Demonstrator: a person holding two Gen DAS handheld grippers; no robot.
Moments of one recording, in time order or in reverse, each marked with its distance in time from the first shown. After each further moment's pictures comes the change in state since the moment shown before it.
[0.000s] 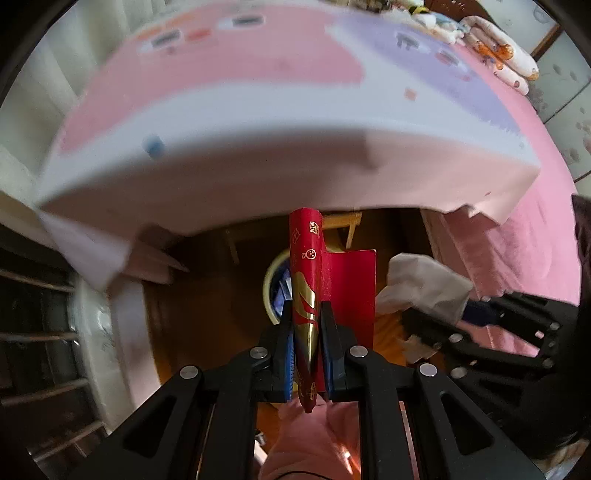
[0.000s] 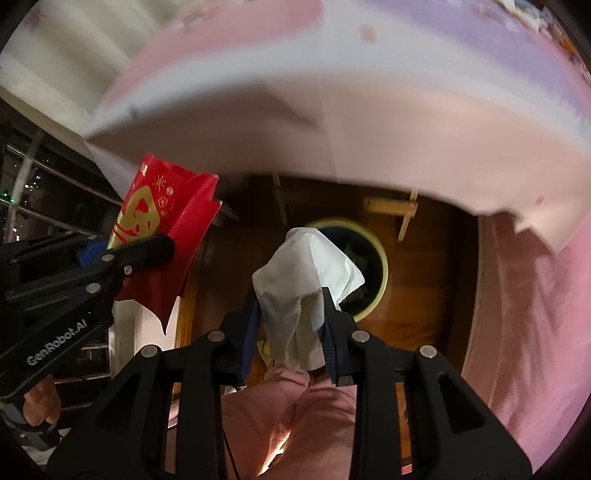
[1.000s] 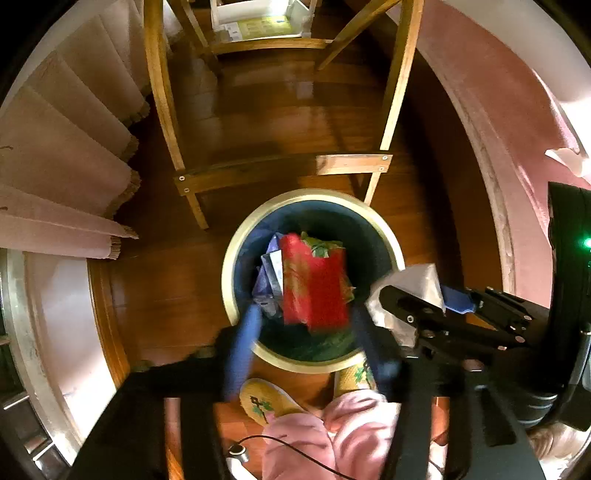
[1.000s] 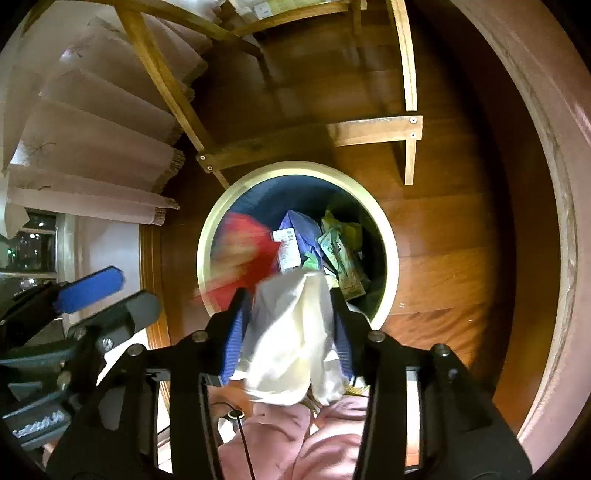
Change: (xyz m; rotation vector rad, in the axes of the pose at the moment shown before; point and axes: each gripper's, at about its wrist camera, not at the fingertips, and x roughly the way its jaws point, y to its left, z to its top) left arm 0.288 -0.001 -0.011 -0.016 0.140 0.009; right arm 0.250 -0.131 -0.034 0.232 0.079 0.057
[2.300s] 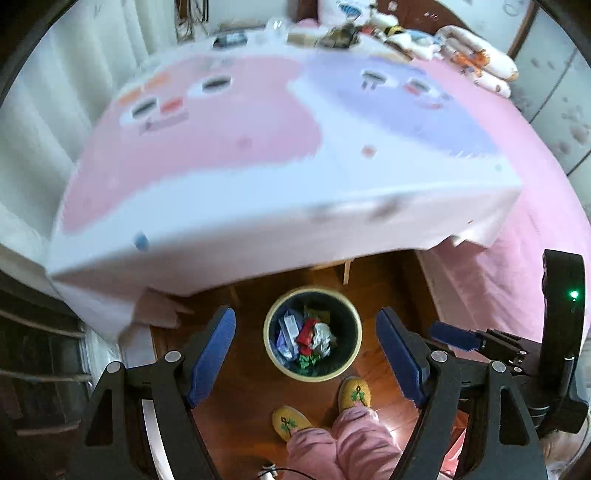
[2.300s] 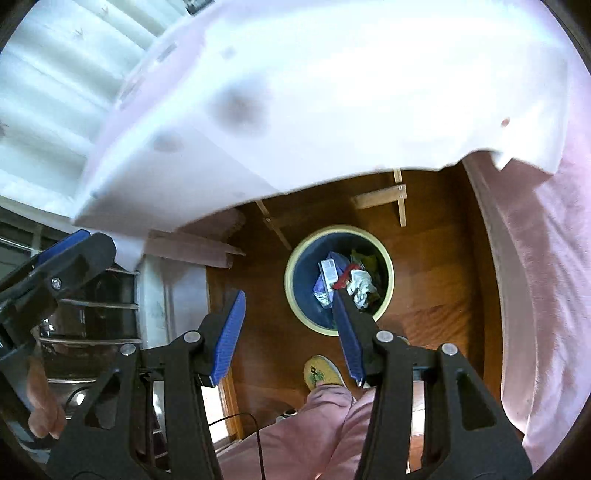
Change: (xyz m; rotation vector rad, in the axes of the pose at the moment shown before) left arm -0.356 -0.026 0.004 0.120 -0.309 0.021; right arm -0.284 0.080 -0.029 0.061 -0.213 0.070
